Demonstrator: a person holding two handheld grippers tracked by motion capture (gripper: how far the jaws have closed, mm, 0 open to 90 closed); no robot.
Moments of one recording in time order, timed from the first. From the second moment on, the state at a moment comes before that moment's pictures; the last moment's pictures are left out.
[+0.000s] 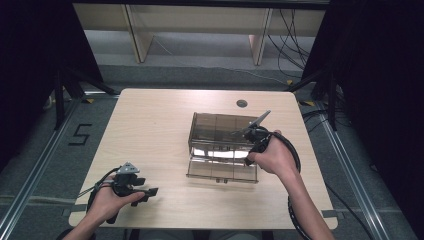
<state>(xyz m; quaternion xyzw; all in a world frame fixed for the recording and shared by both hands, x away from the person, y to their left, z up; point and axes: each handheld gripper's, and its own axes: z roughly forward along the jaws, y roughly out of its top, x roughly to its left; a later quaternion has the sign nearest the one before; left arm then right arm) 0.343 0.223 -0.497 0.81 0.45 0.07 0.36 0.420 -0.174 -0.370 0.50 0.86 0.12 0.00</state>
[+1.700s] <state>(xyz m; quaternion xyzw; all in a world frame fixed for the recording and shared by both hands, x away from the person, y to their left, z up) 0.342 0.224 -0.497 0.81 0.45 0.07 0.36 0.437 -0.170 -0.419 0.48 0.87 0.09 0.01</state>
